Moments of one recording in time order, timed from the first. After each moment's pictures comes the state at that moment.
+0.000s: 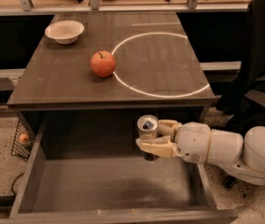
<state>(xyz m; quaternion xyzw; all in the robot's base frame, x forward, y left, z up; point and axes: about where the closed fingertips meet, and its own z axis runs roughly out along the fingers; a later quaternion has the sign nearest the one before) 0.447 -0.051 0.800 -0.42 0.62 0.37 0.55</state>
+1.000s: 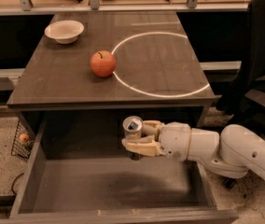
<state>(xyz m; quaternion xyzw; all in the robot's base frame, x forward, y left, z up) 0.461 -0.015 0.778 -0.43 0.61 0.40 0.54</state>
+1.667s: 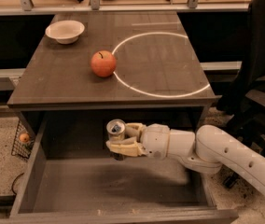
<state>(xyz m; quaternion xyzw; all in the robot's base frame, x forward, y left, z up) 0.477 0.032 0.749 -0.43 0.59 0.43 0.54</state>
